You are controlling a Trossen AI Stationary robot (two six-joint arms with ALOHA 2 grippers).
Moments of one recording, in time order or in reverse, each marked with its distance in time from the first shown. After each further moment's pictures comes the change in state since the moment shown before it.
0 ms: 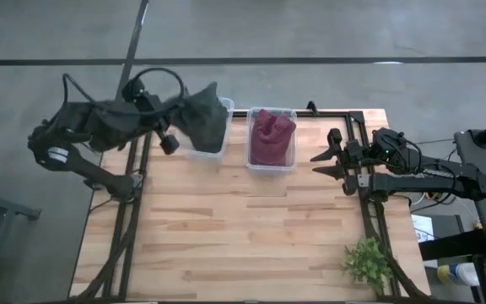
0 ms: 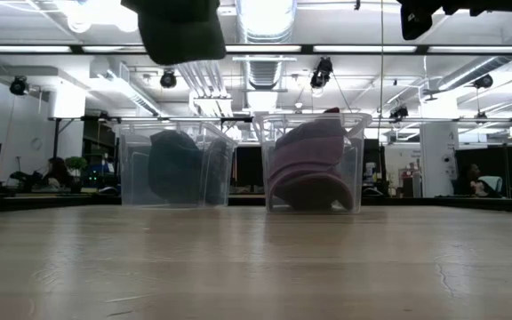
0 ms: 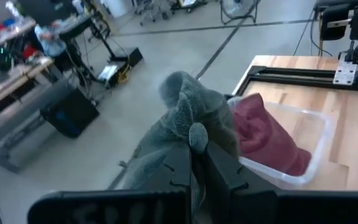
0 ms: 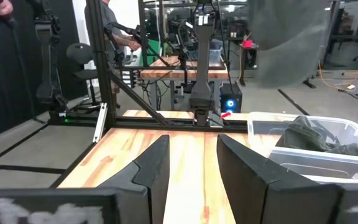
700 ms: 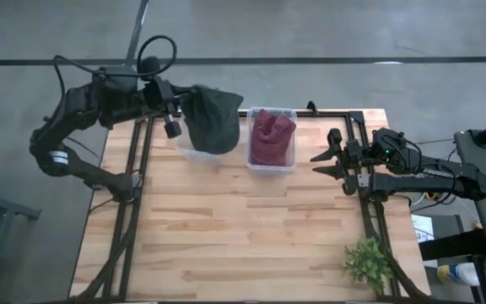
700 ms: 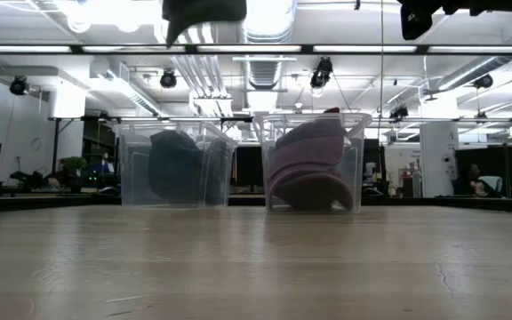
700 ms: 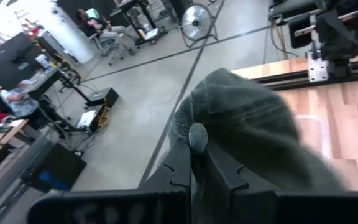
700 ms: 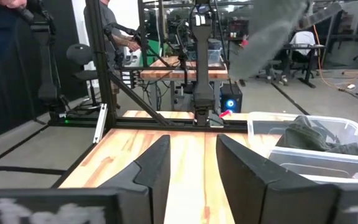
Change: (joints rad) left arm 0.303 0.010 -0.002 0.214 0.447 0.440; right arm 0.000 0.000 0.000 0.002 0.002 0.005
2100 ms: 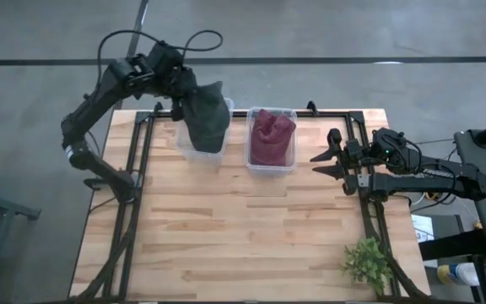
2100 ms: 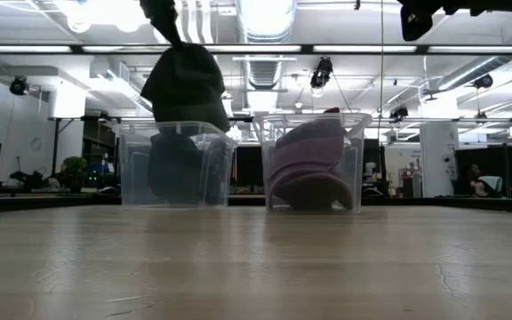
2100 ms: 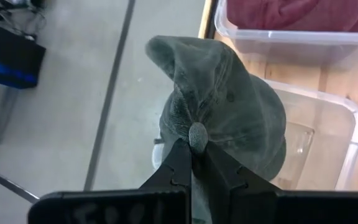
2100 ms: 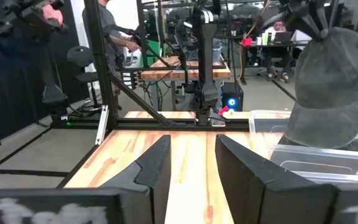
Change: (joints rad) left arm 0.450 0.233 0.027 -0.342 0.235 0.179; right arm 0.000 0.000 0.000 -0.001 0.001 0.024
